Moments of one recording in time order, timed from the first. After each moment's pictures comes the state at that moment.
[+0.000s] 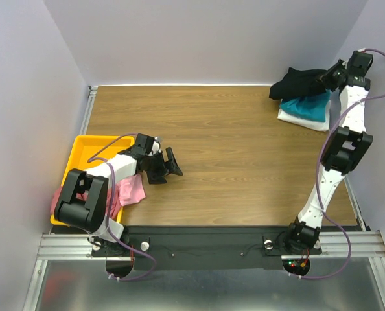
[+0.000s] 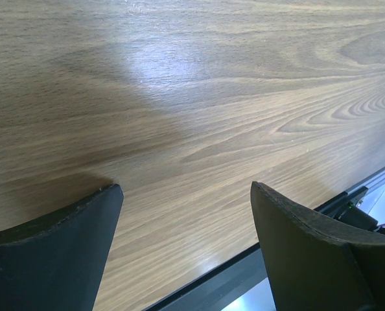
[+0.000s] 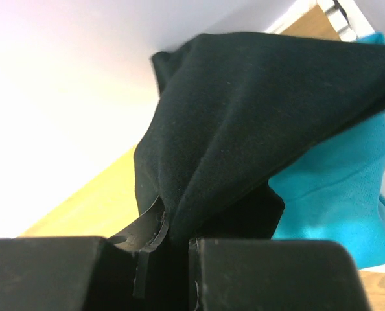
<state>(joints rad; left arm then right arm) -0.33 1.50 0.73 -0.29 0.41 -0.63 -0.39 2.33 2.37 -0.57 -0.34 0.56</state>
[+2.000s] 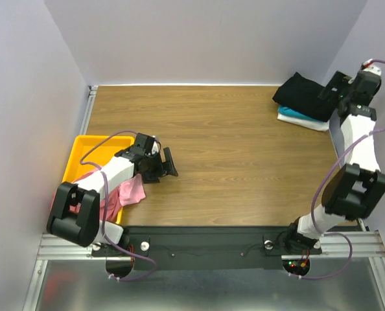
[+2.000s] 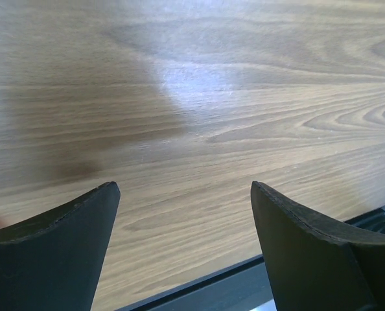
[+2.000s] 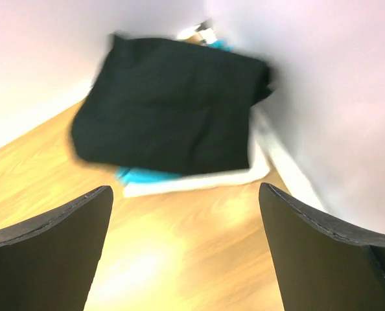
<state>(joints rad) -0.37 1.39 0.76 -0.43 0.25 -0.61 -0.39 1.65 1.55 -0.31 -0.03 0.22</state>
